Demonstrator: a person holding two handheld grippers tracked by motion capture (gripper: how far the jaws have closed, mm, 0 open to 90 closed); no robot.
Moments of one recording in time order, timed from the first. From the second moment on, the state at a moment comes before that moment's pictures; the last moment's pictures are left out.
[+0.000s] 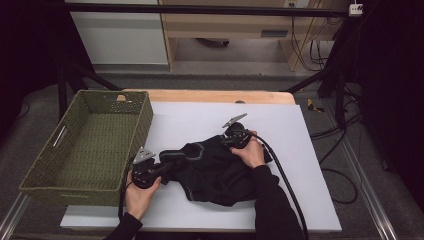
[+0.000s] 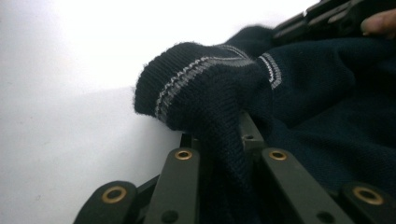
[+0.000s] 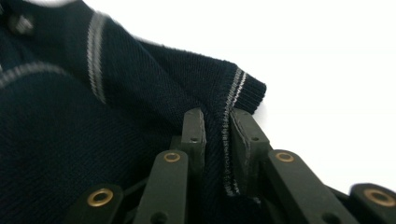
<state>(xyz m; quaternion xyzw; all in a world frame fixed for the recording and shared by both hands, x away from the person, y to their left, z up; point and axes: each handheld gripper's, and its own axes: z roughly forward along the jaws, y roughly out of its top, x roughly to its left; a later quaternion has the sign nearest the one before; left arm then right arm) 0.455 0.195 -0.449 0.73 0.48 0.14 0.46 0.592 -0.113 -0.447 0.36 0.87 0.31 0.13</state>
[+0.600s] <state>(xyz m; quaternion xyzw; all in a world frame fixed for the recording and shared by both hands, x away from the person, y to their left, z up) 0.450 0.178 -0.438 0.76 0.46 0.17 0.44 0.541 -0.188 -0.338 0.36 0.77 0.46 0.26</state>
